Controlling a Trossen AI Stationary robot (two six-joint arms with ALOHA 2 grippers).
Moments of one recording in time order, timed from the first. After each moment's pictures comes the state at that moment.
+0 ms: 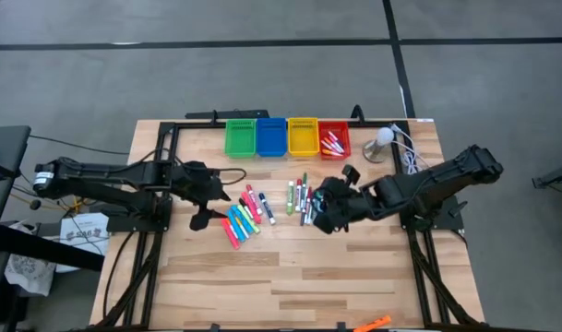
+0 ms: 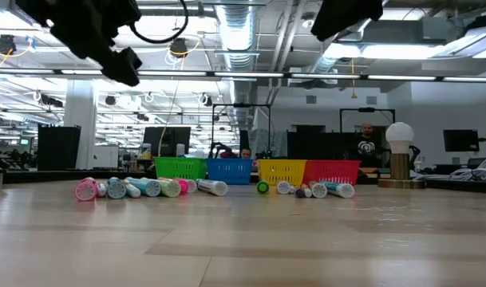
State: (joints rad) left arm 0.01 0.93 0.67 -0.53 0.18 0.09; right arm 0.34 1.45 1.32 -0.88 0.63 0.58
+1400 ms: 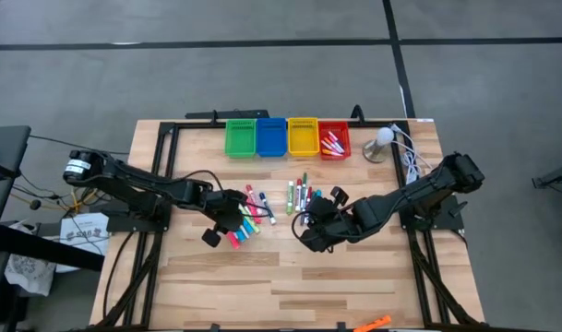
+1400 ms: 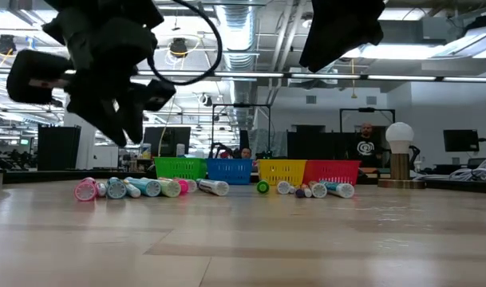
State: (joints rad) left arm -0.14 1.36 0.67 -0.32 0.11 0.53; right arm 0.40 1.64 1.32 -0.82 0.60 0.79
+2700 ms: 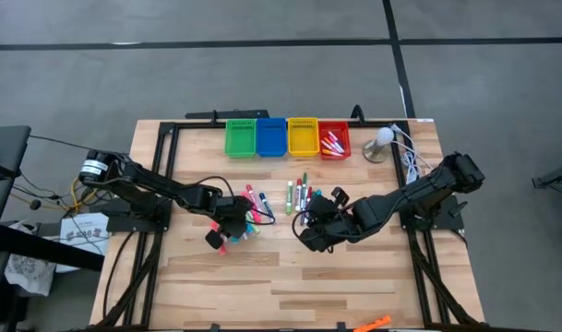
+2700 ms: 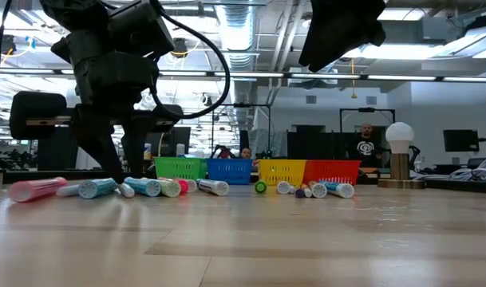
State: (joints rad) left arm -0.15 1.51 0.67 -0.24 0.11 0.66; right arm 0.40 1.64 1.32 -0.82 0.60 0.84
